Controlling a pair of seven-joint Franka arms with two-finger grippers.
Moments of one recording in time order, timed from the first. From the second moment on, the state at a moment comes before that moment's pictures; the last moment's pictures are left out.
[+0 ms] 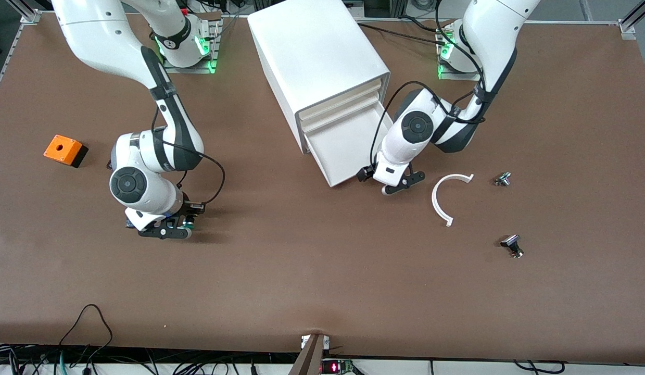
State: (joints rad) left arm -0.26 0.49 -0.34 -2.00 0.00 2.45 -1.02; right arm 0.32 0.61 -0.12 -1.70 0.05 2.21 0.23
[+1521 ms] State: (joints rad) left arm -0.26 0.52 -0.55 -2.00 -0.02 2.33 -1.14; right arm 0.28 0.30 -0.15 -1.58 0.13 2.00 0.11
